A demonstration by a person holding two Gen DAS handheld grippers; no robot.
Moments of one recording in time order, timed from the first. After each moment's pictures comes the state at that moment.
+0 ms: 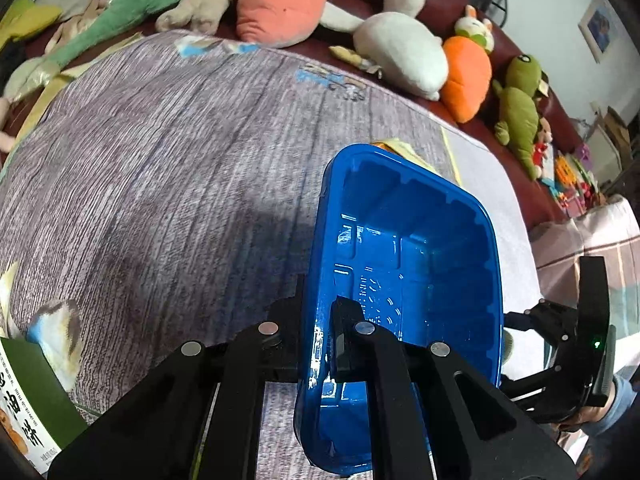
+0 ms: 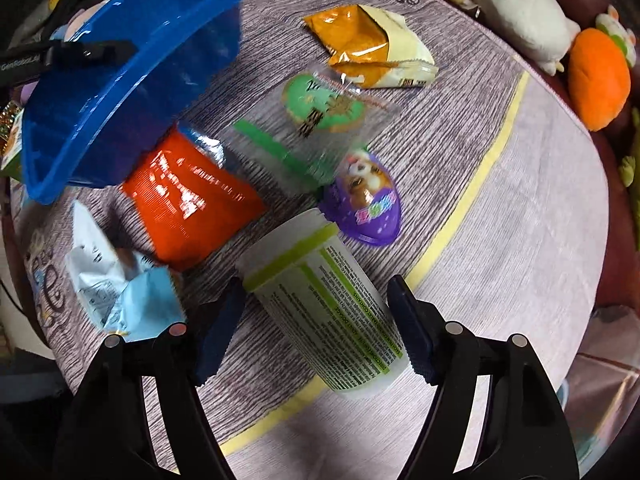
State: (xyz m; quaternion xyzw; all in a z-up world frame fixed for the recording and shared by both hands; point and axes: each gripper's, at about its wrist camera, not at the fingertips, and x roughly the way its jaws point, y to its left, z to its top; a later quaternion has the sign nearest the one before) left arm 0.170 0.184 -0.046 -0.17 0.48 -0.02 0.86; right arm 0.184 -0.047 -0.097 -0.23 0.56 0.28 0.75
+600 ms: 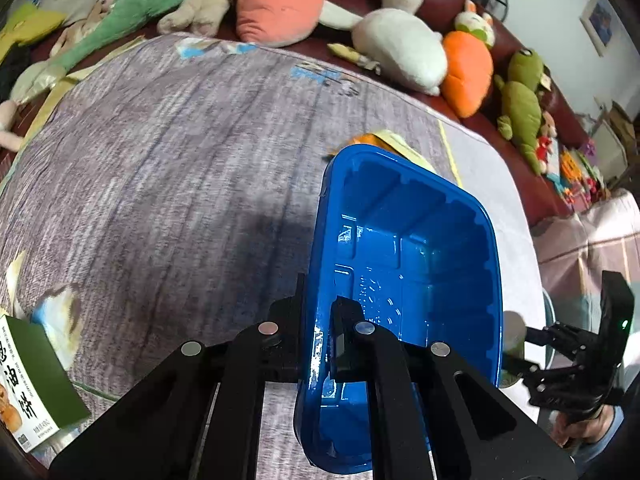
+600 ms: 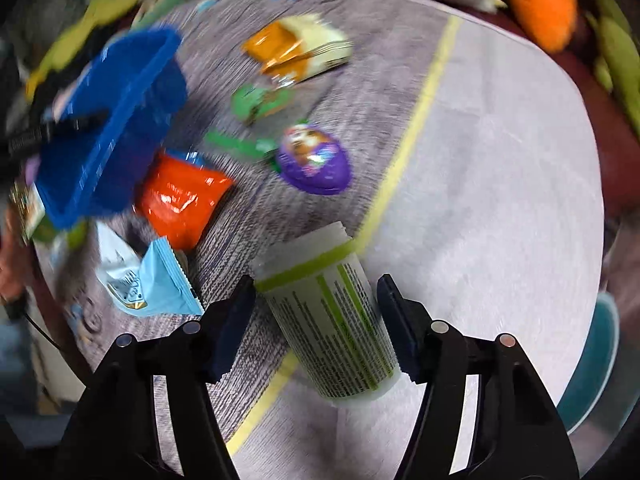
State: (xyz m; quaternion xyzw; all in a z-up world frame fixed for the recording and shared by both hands) left arm 0.159 0.161 -0.039 -0.16 0.48 -0.01 0.86; right arm 0.176 -0.121 -0.077 -0.06 0.57 0.23 0.79
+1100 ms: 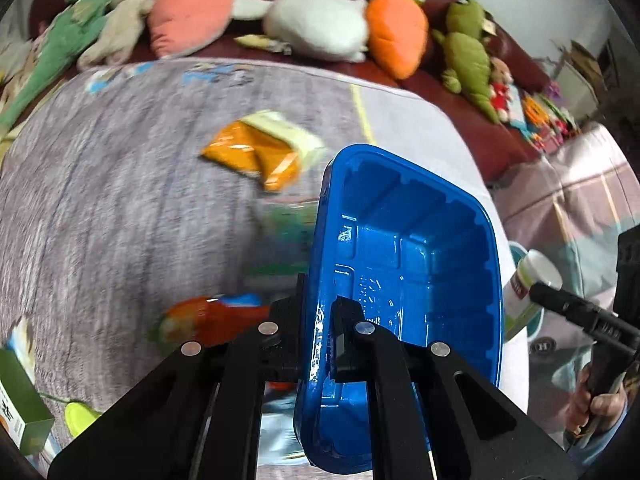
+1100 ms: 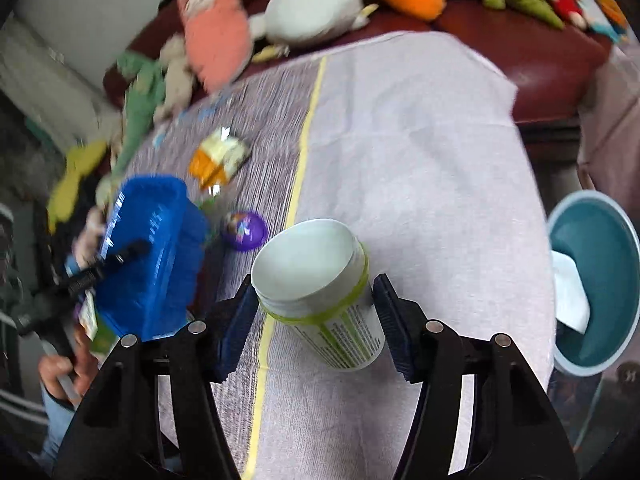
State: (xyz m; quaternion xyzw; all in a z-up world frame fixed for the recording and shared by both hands) left arm 0.173 0.049 -0.025 -0.09 0.49 -0.09 0.86; right arm 0.159 -0.253 -0.031 0.16 0.49 0.17 0.84
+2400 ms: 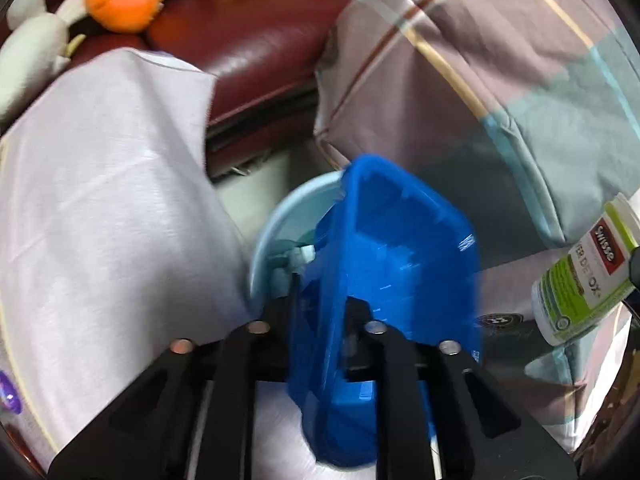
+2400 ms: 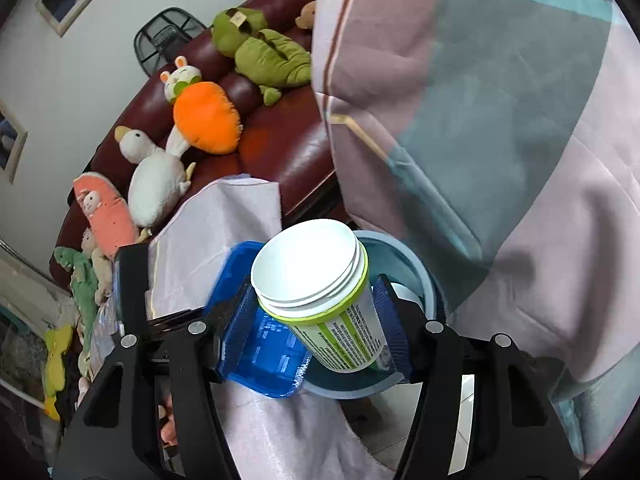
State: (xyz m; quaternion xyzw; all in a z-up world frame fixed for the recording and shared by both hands) left arm 0.237 -0.397 -0.100 0.09 0.55 -0.28 0.78; right arm 0.072 -0.572 -0.035 0.32 0.37 -0.05 0.87
